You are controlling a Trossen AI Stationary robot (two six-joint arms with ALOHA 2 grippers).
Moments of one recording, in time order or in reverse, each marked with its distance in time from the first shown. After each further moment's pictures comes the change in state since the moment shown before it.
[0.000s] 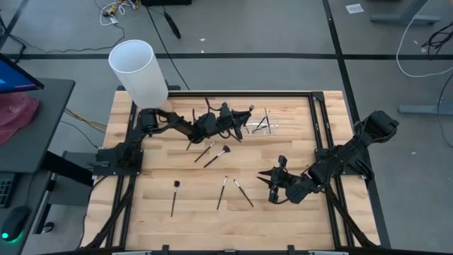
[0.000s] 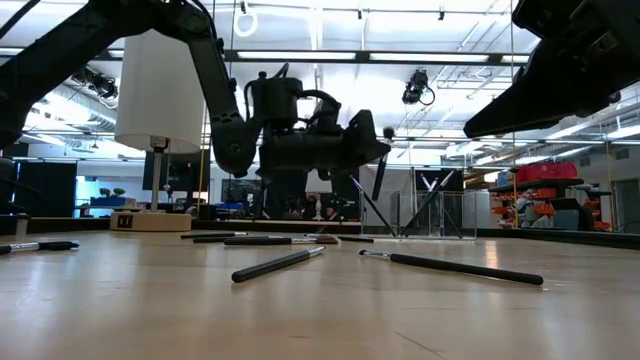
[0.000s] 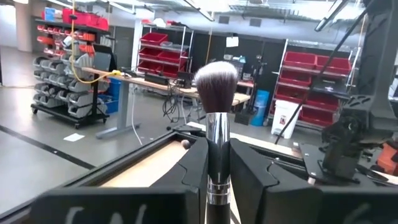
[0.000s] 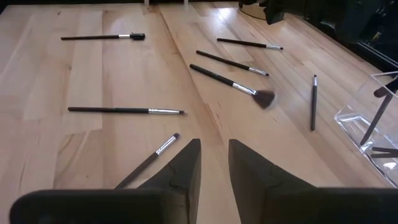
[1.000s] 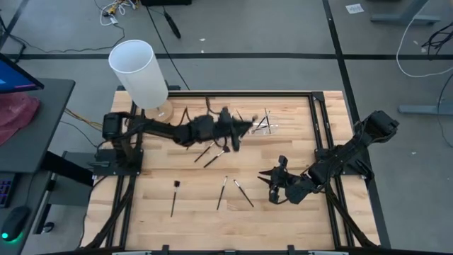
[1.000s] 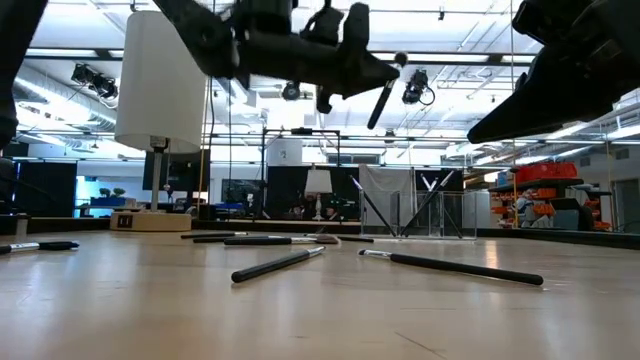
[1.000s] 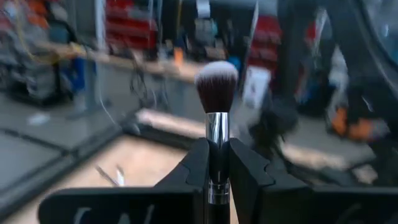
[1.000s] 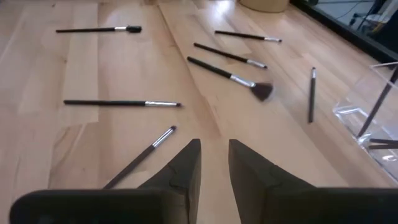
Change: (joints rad) left arm -0.166 -0.415 -0.027 -0.503 -0.021 -0.002; right arm 0.000 0.000 0.000 -0.037 -0.004 0.031
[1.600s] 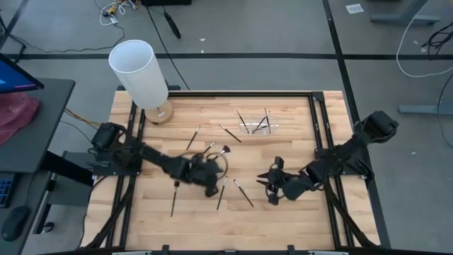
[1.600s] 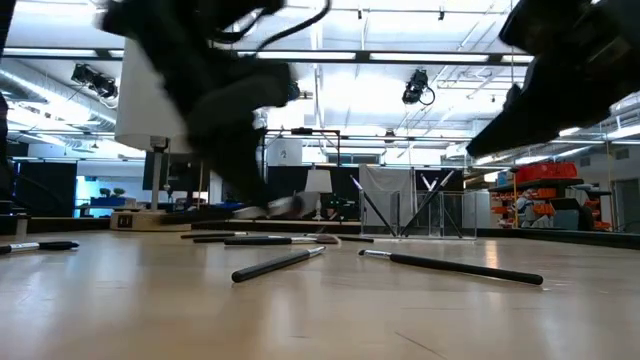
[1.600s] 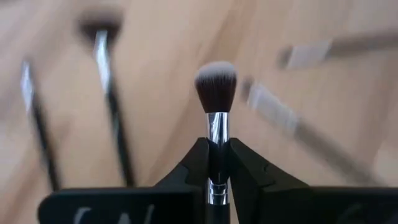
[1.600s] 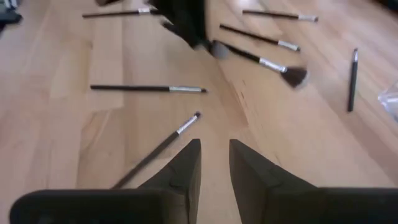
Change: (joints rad) left arm -0.414 -0.051 -0.003 -1.144 -0.255 -0.450; right arm -0.046 0.004 0.000 0.018 -0.165 -0.008
